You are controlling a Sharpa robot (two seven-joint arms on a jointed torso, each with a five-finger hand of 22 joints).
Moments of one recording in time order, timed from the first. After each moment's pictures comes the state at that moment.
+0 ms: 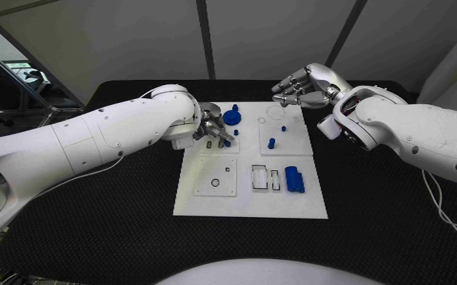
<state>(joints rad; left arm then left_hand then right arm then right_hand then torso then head) 1.21 -0.61 0.05 1.32 -1.05 0.21 -0.52 1.43 0.13 -0.07 0.19 0.12 0.92 0.04 0.58 0.57 1.30 -0.03 1.16 1.06 1.47 -0.08 1.55 1.31 0.06 1.43 0.03 1.40 1.27 1.23 -0.78 0.02 1.42 -0.85 -0.29 0.19 1.48 -0.11 0.10 0.25 0.28 1.05 0.18 0.07 0.07 1.27 0.11 0.07 0.11 1.31 0.06 0.10 0.29 0.17 1.00 0.19 0.28 0.19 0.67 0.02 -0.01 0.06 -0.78</state>
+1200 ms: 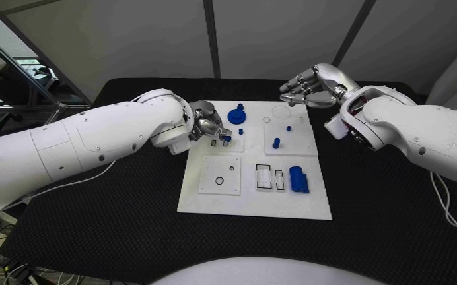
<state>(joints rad) 1.19 -0.74 0.04 1.45 -0.95 0.01 -0.50 1.27 -0.12 0.50 0.25 0.12 0.90 0.05 0.59 0.69 1.32 -0.03 1.14 1.05 1.47 -0.08 1.55 1.31 0.06 1.42 0.03 1.39 1.30 1.23 -0.78 0.02 1.40 -0.86 -0.30 0.17 1.48 -0.11 0.10 0.25 0.28 1.05 0.18 0.07 0.07 1.26 0.11 0.07 0.10 1.31 0.06 0.09 0.29 0.17 1.00 0.19 0.27 0.19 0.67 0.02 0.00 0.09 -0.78</state>
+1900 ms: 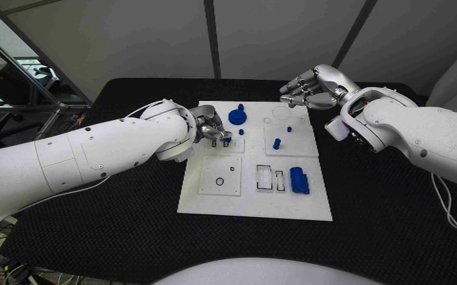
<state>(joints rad) 1.14 -0.75 0.04 1.50 -1.10 -0.13 -0.51 1.24 -0.15 0.56 0.23 0.15 0.91 0.04 0.59 0.71 1.33 -0.03 1.13 1.03 1.47 -0.08 1.55 1.31 0.06 1.43 0.03 1.39 1.30 1.23 -0.78 0.02 1.41 -0.87 -0.29 0.16 1.46 -0.11 0.09 0.26 0.29 1.05 0.18 0.07 0.07 1.26 0.11 0.07 0.10 1.30 0.06 0.08 0.28 0.17 1.01 0.19 0.25 0.18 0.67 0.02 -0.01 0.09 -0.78</state>
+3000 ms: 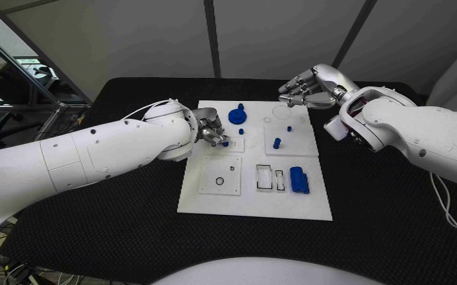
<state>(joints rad) 1.14 -0.73 0.04 1.49 -1.22 -0.04 -0.52 1.23 -0.17 0.58 0.22 0.16 0.91 0.04 0.60 0.71 1.33 -0.03 1.12 1.02 1.47 -0.08 1.55 1.31 0.06 1.43 0.03 1.40 1.31 1.23 -0.78 0.02 1.41 -0.88 -0.29 0.16 1.45 -0.10 0.08 0.26 0.31 1.05 0.18 0.07 0.07 1.26 0.11 0.07 0.10 1.30 0.06 0.08 0.28 0.17 1.01 0.19 0.25 0.17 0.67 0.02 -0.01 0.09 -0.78</state>
